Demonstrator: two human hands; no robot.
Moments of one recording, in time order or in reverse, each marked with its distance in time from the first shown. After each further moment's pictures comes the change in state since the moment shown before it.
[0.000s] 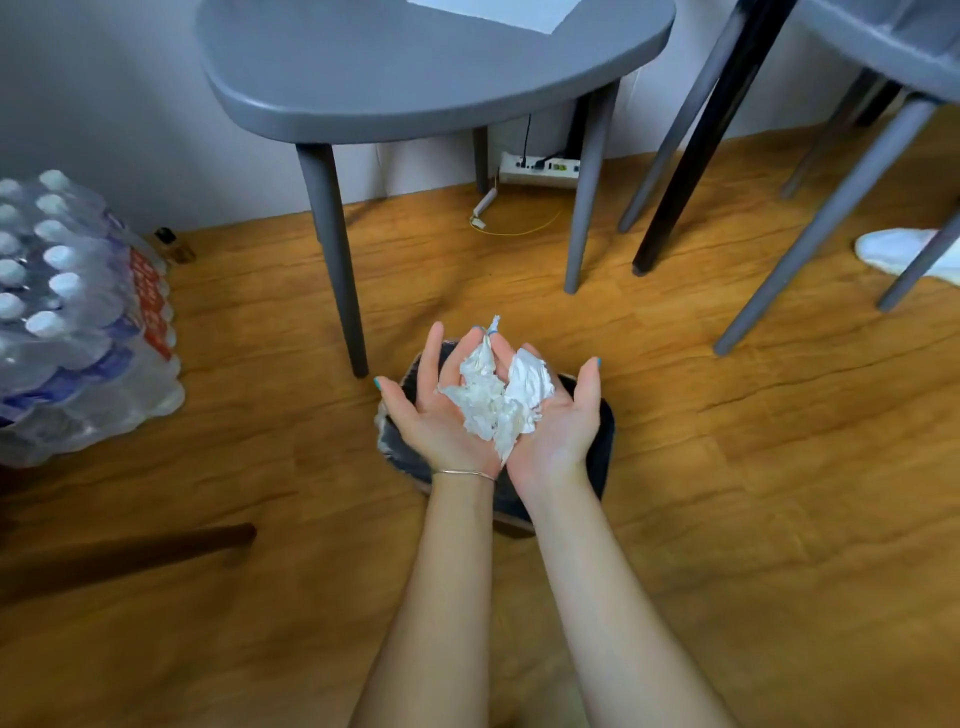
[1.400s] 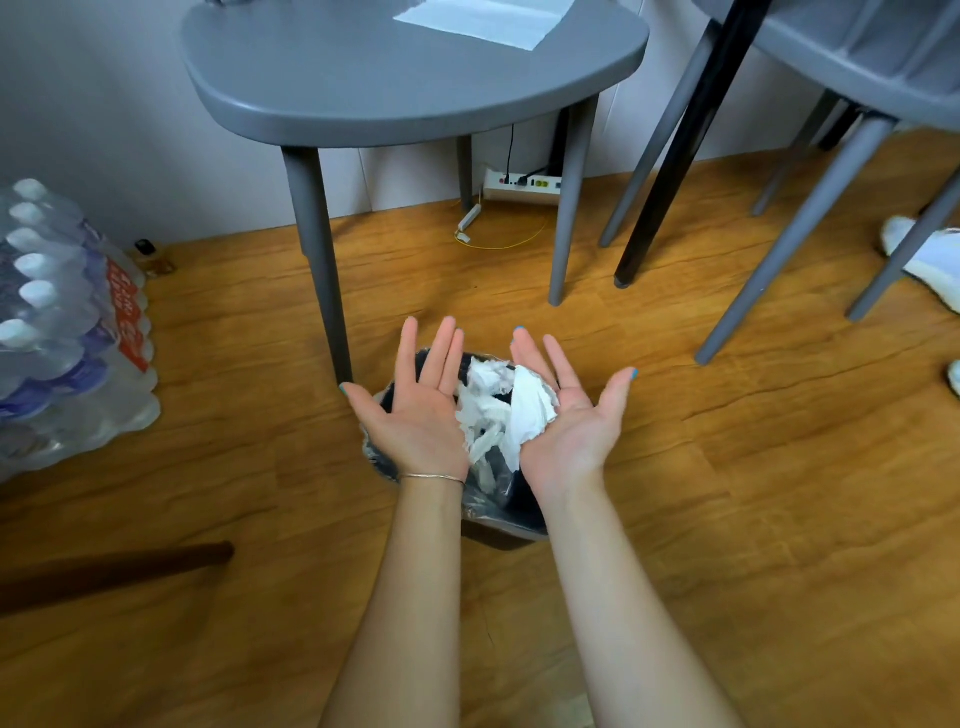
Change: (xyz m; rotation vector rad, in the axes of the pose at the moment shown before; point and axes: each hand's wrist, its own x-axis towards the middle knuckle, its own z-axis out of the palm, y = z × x) left_hand 0.015 0.010 -0.019 0.129 -0.210 0.070; right_hand -0.007 -0.022 -0.010 0.167 -0.219 -0.017
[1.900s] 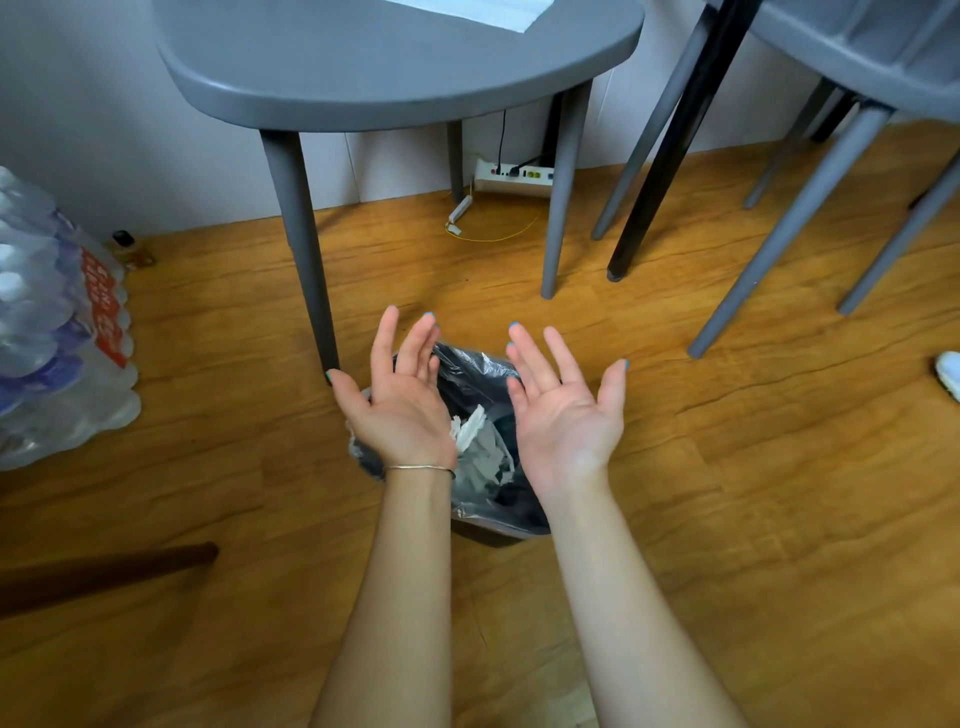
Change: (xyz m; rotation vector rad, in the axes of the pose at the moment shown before) left_hand 0.013 -0.003 -0.005 0.157 0.106 0.135; right_hand 0.004 -0.005 -0.005 -0.105 -0.056 -0.027
